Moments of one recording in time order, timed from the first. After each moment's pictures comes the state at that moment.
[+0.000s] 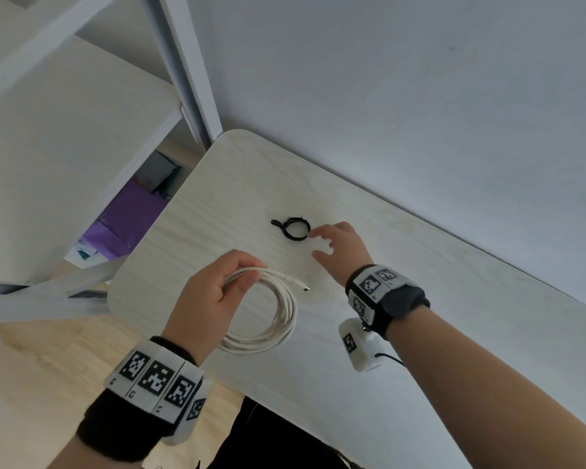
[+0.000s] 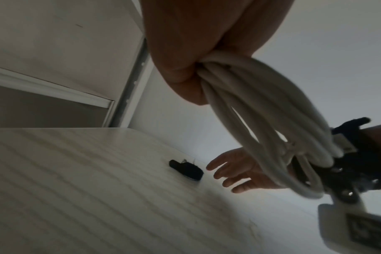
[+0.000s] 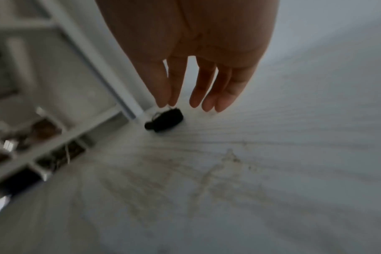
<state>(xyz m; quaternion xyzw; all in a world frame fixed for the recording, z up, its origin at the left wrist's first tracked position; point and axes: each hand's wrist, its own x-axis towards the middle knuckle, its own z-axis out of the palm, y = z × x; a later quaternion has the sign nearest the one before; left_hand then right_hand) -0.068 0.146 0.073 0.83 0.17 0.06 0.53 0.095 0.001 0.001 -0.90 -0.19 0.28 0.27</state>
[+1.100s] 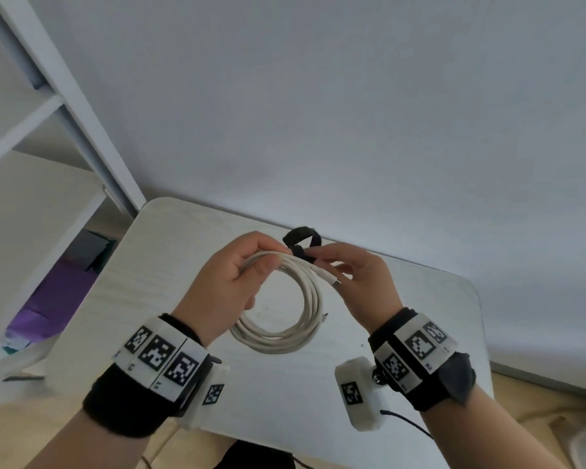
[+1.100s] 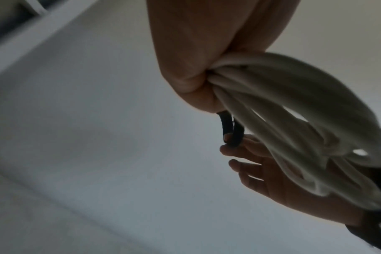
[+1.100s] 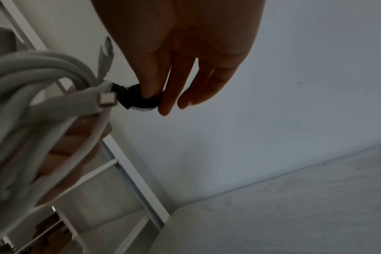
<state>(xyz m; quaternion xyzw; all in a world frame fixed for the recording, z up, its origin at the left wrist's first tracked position) -0.009 0.066 0.164 0.73 0.01 0.00 0.69 0.044 -0.119 0.161 -0.82 -0.12 0.10 0.54</state>
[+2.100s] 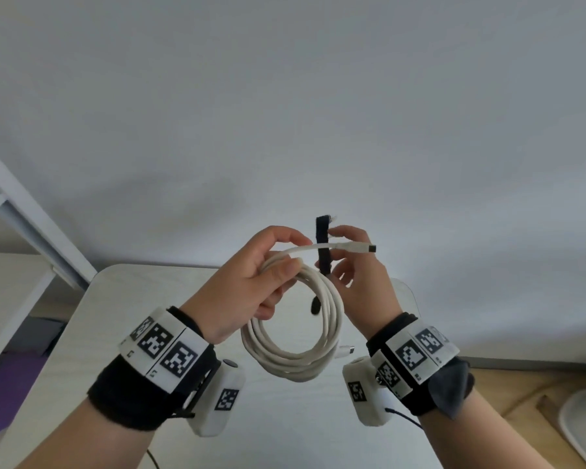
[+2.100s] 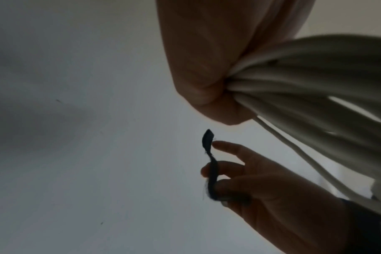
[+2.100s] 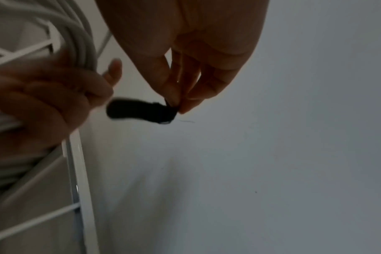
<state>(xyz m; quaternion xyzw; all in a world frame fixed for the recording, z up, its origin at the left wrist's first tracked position) -0.003 -0.021 0.254 0.68 -0.15 -0.15 0.71 0.016 -0.204 0.218 -0.86 -0.10 -0.08 0.49</state>
